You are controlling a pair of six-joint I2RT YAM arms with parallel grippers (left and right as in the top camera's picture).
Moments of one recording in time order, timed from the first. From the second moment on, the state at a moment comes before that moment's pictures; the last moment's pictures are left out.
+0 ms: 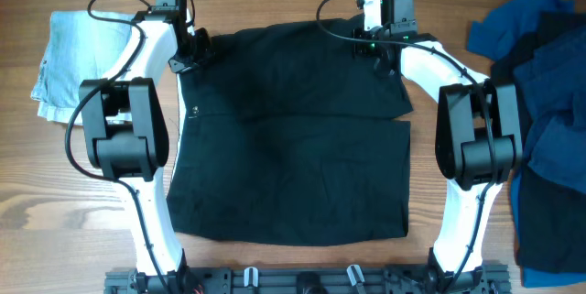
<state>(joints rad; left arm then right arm) -0.01 2.29 1.74 -0.74 0.12 -0.39 0.17 2.20 1.48 -0.15 -0.19 -0.01</state>
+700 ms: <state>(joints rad) -0.01 2.40 1.79 -0.33 0.13 -0.39 0.17 2.29 1.50 -0.02 -0.10 -0.02</state>
